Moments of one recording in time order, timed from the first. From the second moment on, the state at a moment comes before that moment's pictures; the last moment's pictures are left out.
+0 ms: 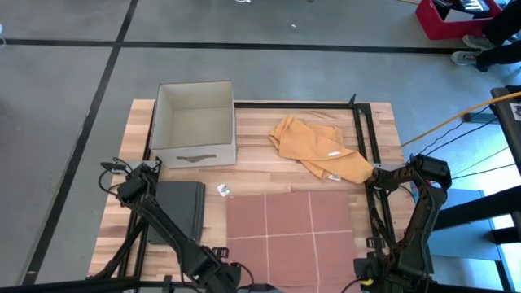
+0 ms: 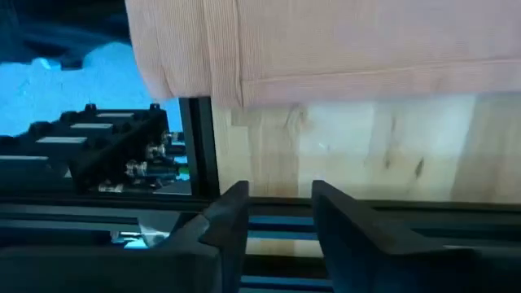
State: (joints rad) left arm -0.77 2.12 1.74 -0.81 0.05 -0.74; right arm 1.25 1.74 1.26 -0.98 -0.13 1.28
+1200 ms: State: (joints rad) left arm -0.51 1.96 1.41 -0.98 -0.37 -0.63; right arm 0.75 1.72 1.00 -0.78 0.19 0.68
